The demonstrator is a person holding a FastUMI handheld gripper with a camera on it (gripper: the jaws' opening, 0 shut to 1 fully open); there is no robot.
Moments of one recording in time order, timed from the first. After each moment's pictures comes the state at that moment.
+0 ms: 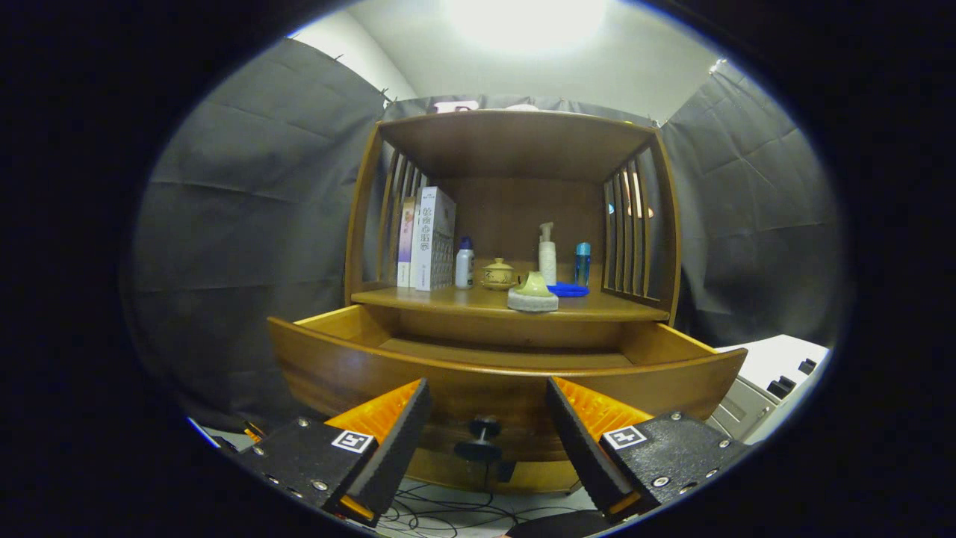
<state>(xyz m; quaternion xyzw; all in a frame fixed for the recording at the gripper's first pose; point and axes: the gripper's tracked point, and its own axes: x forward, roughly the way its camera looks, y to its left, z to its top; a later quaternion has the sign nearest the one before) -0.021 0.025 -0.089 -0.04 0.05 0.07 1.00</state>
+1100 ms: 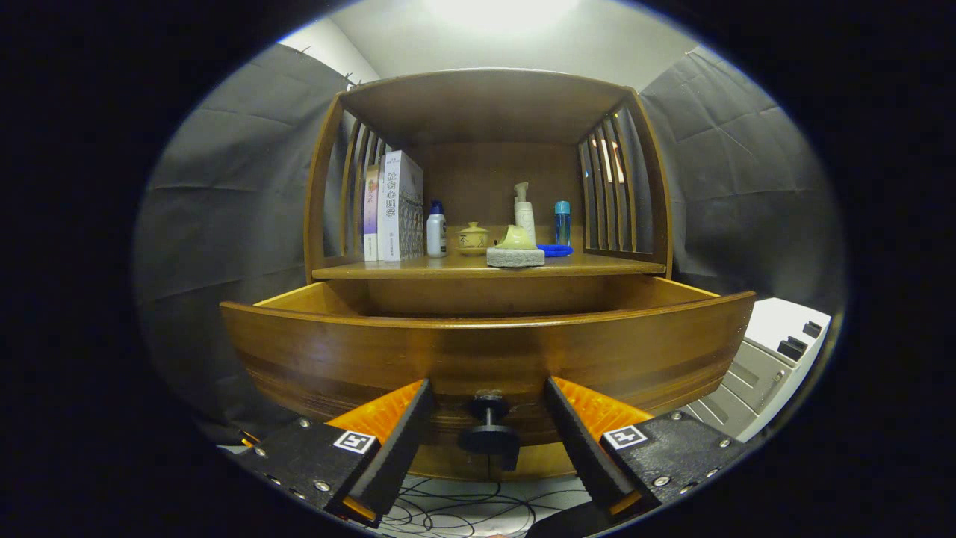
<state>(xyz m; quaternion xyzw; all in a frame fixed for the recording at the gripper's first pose) 0.018 0.020 -0.130 -0.01 0.10 0.01 1.00</state>
